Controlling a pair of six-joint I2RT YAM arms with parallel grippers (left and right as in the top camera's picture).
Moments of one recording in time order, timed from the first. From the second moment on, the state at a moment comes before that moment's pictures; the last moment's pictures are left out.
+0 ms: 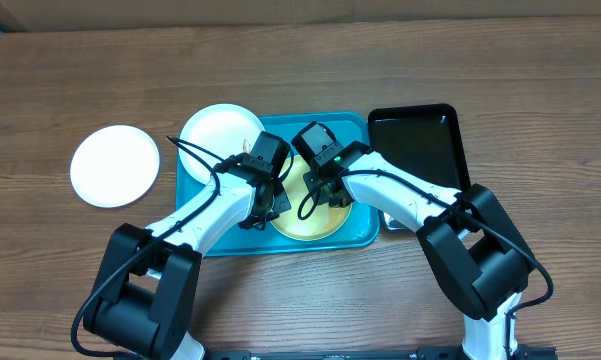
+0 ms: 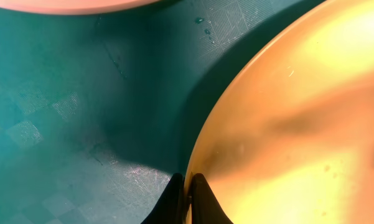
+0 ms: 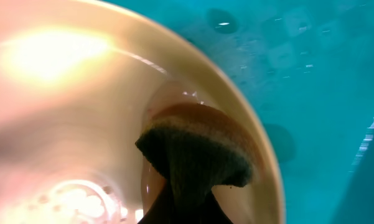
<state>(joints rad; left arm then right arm) -0.42 1.75 1.01 -0.66 -0.04 -0.79 0.68 2.04 1.36 -0.62 0.12 0.27</state>
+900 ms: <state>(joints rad) -0.42 1.75 1.01 -0.67 -0.04 -0.79 0.48 2.04 1.41 -0.67 -0.54 0.24</state>
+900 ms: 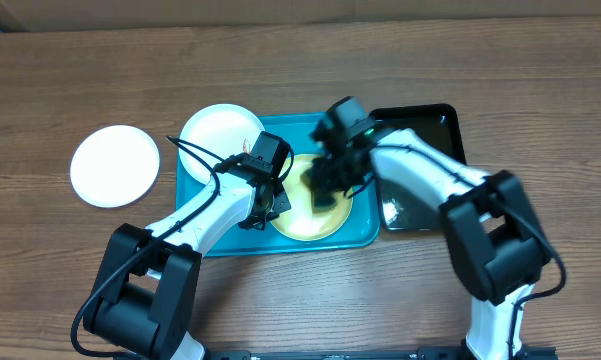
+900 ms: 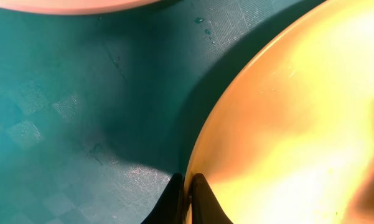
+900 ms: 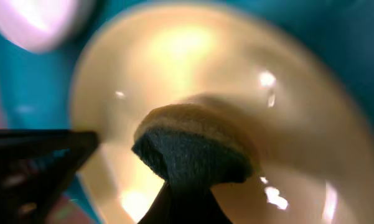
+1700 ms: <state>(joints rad) -0.42 1.75 1.01 -0.66 -0.04 -0.79 0.09 1.90 1.23 -0.76 -0.19 0.15</state>
